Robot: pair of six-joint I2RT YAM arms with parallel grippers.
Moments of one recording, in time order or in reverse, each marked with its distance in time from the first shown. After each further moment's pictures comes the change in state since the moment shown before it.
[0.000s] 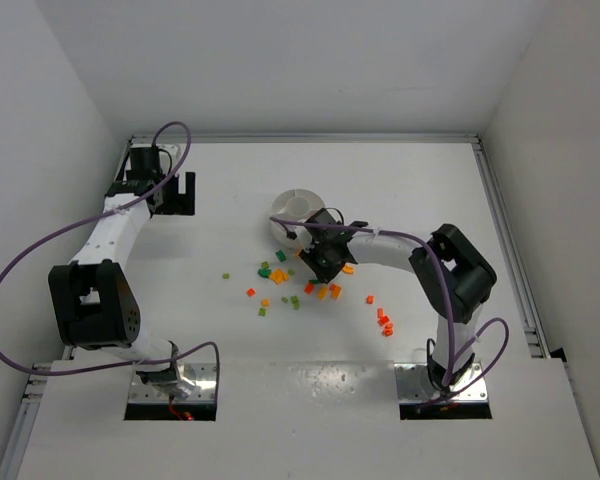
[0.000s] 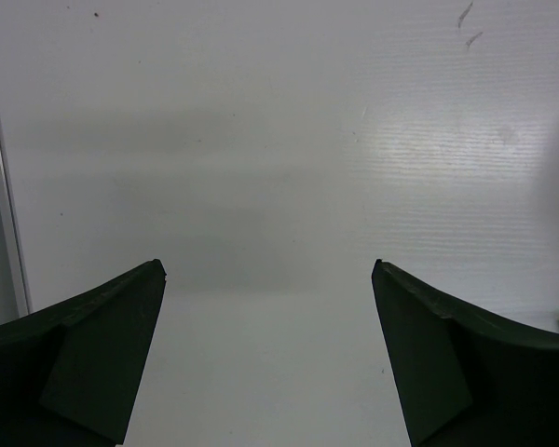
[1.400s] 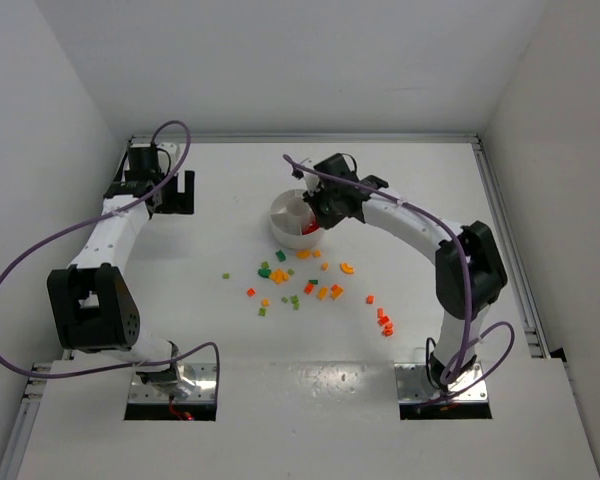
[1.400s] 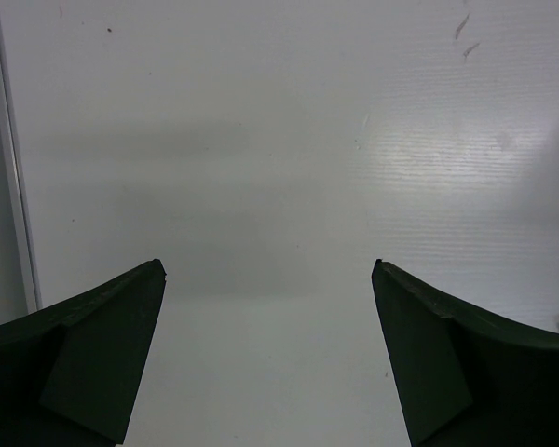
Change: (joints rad) left arm 0.000 -0.019 -0.003 0.013 -0.005 0.015; right arm -0.120 -0.039 0.356 -0.148 0.040 0.000
